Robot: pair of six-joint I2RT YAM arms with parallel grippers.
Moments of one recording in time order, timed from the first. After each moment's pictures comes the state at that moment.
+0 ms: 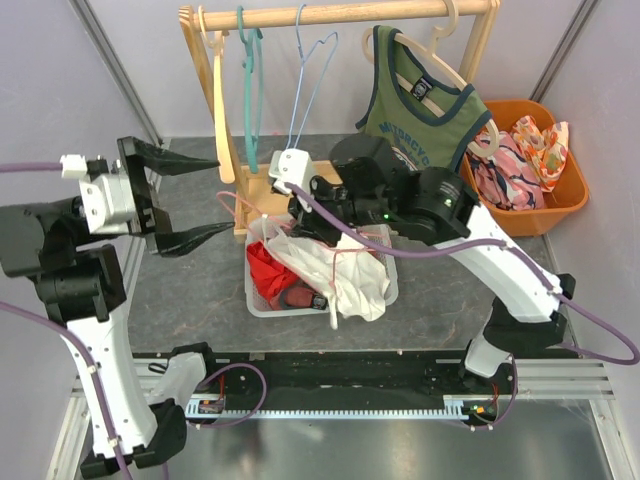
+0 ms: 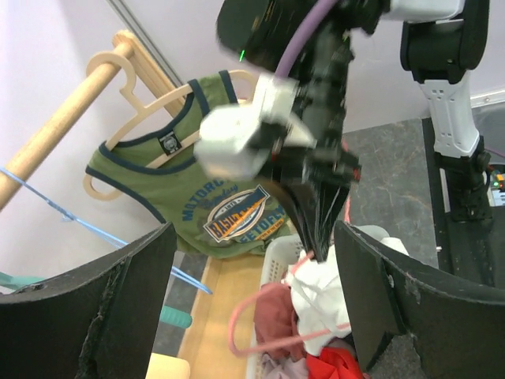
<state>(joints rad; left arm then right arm) 0.19 0.92 1.62 0.03 1.49 -0.22 1.08 1.69 2.27 -1.14 -0.21 -0.21</state>
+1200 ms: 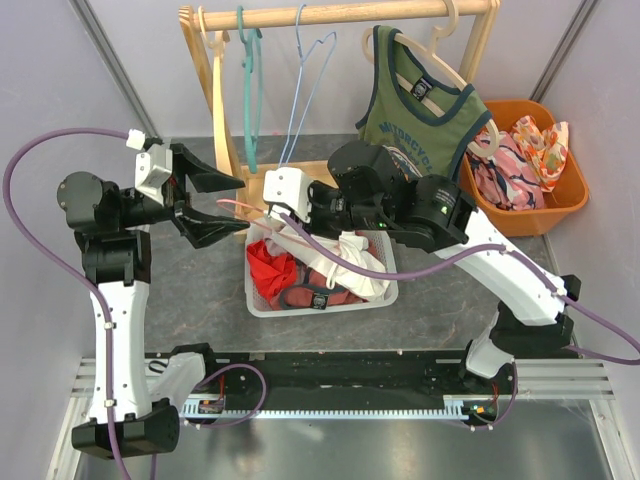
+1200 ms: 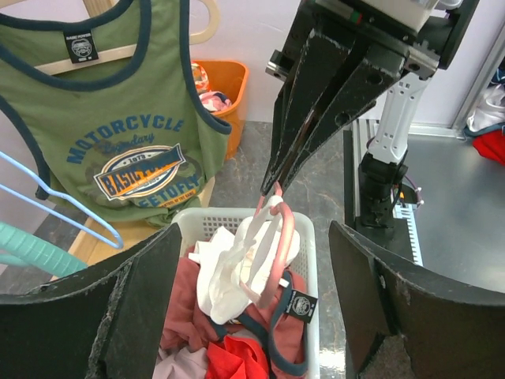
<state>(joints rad) 0.11 0.94 1.26 0.09 1.49 -0.33 1.11 1.63 2.20 -1.03 -0.08 -0.50</state>
